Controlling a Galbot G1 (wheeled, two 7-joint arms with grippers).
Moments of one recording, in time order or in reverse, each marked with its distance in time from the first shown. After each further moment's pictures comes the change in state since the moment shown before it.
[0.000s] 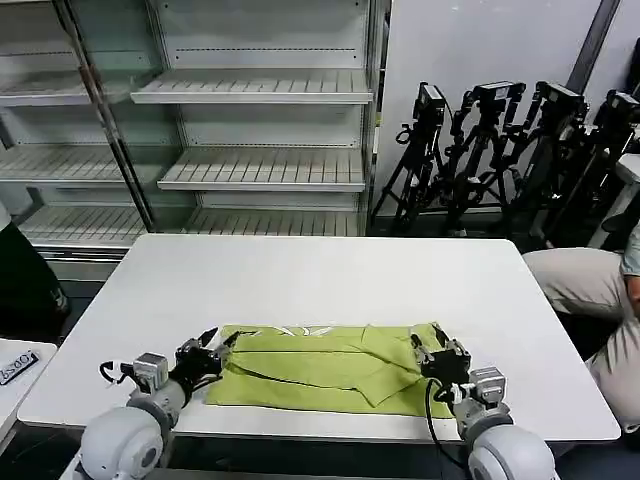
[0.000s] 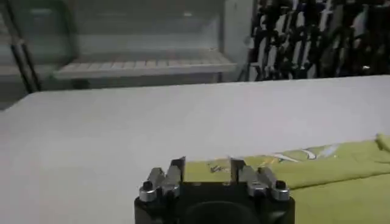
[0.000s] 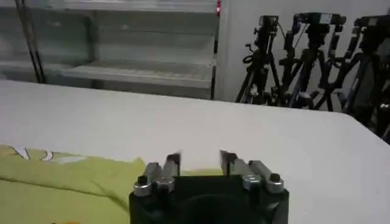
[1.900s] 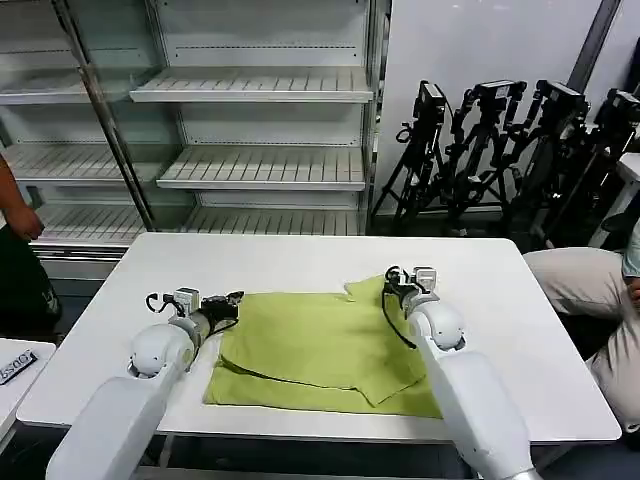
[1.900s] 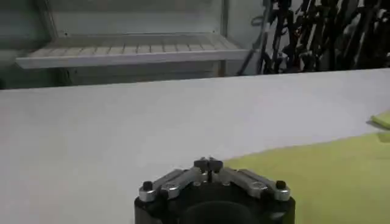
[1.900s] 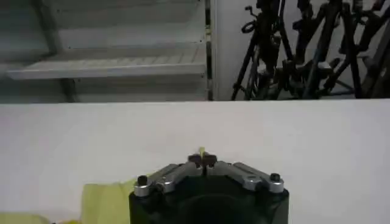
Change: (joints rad) left arm -0.495 -0.045 0.177 0.496 0.035 0.001 0.213; right arm 0.666 0.126 -0.195 -0.649 0.140 -0.034 0.067
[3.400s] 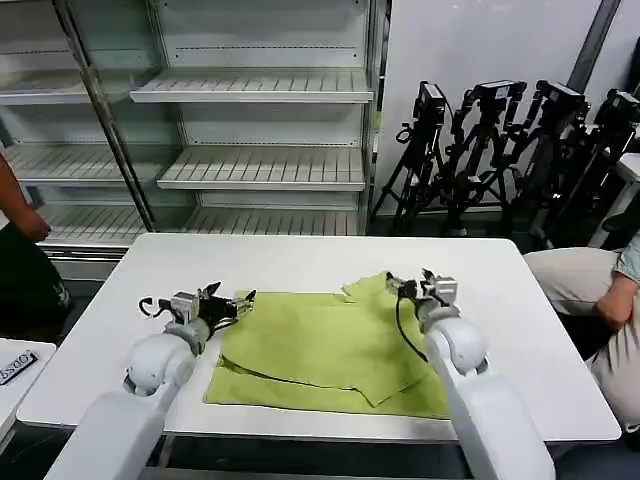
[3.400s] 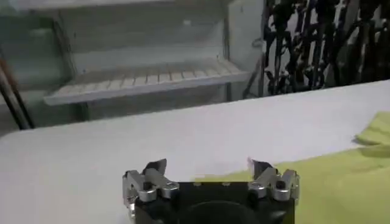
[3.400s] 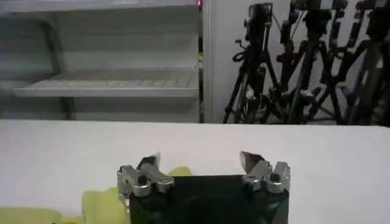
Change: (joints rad) left arm 0.022 -0.017 -0.005 -0.038 0.070 0.001 -0.047; right arm 0.024 0.037 0.012 -0.055 -0.073 0.002 -0.002
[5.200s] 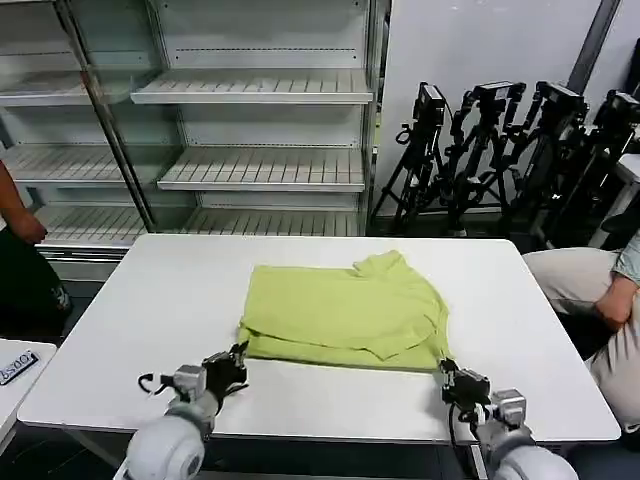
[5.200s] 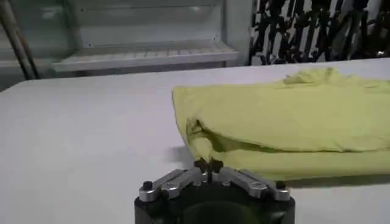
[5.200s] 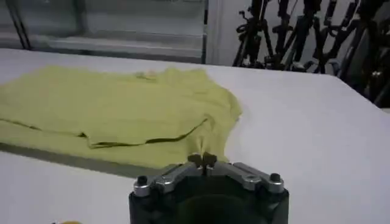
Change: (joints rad) left arm 0.540 -0.069 -0.149 -0.466 0.102 -0.002 -0.130; right arm -0.911 -0.158 0.313 0.738 -0.100 0.077 -0.178
